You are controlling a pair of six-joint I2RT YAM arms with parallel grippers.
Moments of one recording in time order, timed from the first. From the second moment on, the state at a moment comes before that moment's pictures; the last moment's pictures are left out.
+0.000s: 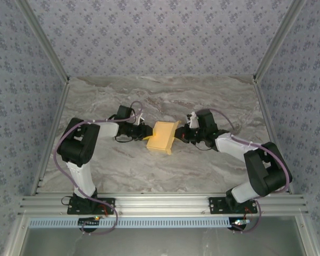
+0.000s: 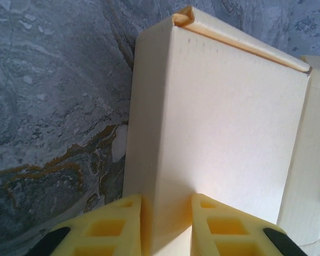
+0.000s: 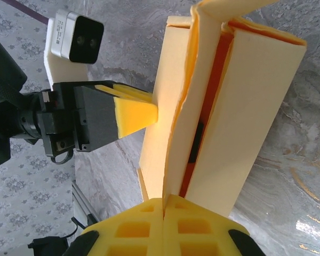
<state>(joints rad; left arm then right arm) -0.40 1.90 0.96 -0.02 0.83 -0.60 0.43 1.48 0.72 0.07 -0.64 0.83</state>
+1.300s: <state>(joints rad) -0.41 1.95 0.97 0.08 0.88 -0.66 0.47 1.47 0.86 -0.12 -0.54 0.79</state>
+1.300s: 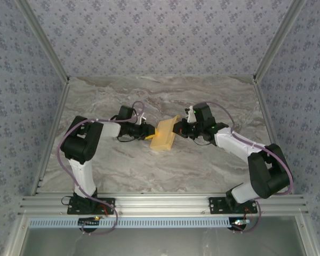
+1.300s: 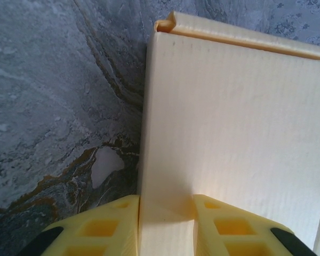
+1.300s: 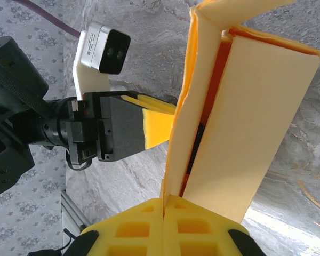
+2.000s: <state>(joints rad) -0.44 1.95 0.99 0.01 0.84 -0.64 0.51 1.52 0.90 -0.12 -0.50 0.79</state>
